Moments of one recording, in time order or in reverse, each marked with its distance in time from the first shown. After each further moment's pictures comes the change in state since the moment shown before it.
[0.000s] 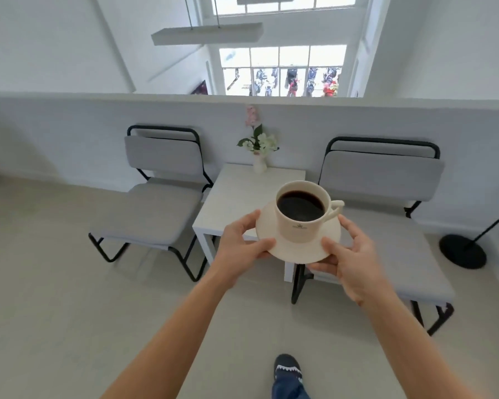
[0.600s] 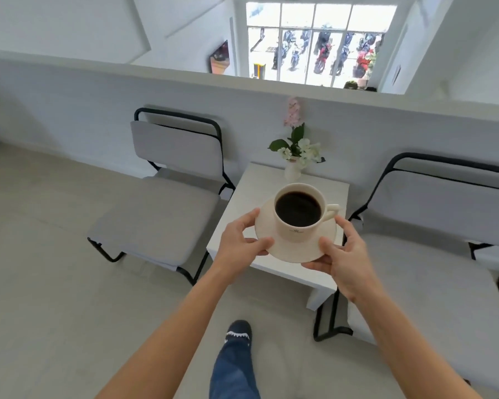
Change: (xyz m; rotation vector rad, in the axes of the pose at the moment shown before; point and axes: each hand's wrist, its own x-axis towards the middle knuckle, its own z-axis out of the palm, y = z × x) left_hand 0.277 -0.033 -0.140 0.101 0.115 -0.102; right_hand 0.293 0.004 0.153 -0.107 -0.065 0.126
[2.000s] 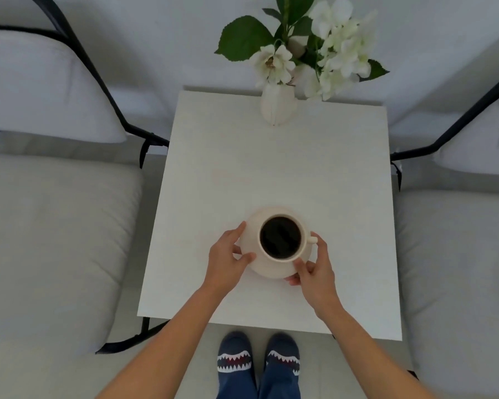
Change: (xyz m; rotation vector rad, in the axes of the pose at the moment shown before) left_hand 0.397 -0.359 0.051 0.353 -0.240 -0.215; right_hand 0.400 0.319 0.021 -0.325 0.275 0.275
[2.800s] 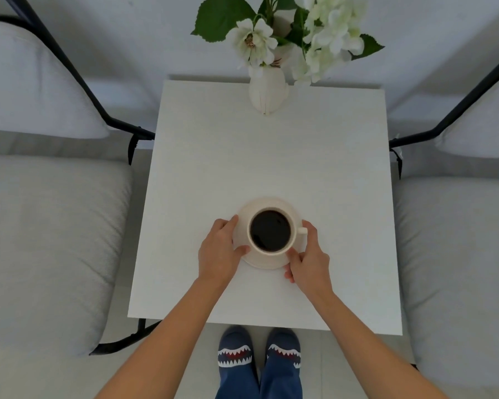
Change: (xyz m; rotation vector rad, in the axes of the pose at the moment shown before) left_hand 0.020 0.006 0.011 0.427 0.044 0.013; right_hand 0.020 -0.004 0.002 -0.160 0.003 -0.003
